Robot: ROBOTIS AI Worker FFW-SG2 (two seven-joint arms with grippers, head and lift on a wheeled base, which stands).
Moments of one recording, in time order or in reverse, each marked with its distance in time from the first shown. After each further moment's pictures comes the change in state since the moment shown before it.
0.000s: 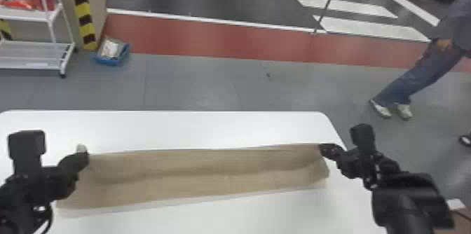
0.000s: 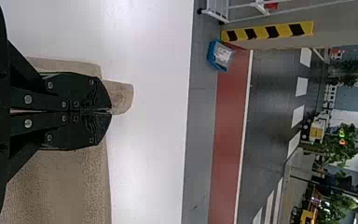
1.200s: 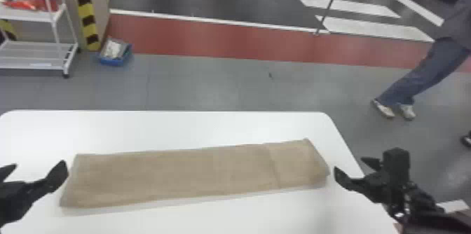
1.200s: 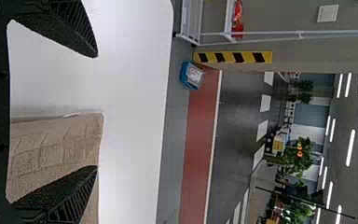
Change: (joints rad) left arm 0.233 0.013 0.170 -0.235 0.006 -0.114 -0.077; right arm 0.211 0.036 -0.138 -0.184 -0.156 -0.049 0.023
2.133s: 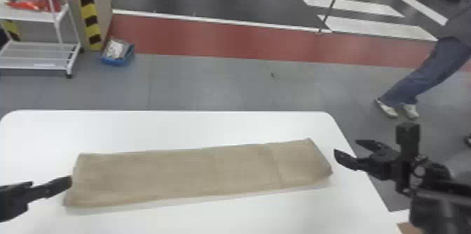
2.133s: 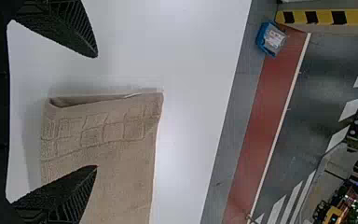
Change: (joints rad) left arm -0.168 0.034 0.089 0.047 0.024 0.516 -0.240; right arm -0.158 -0.049 -0.007 0.010 0.014 0.165 0.283
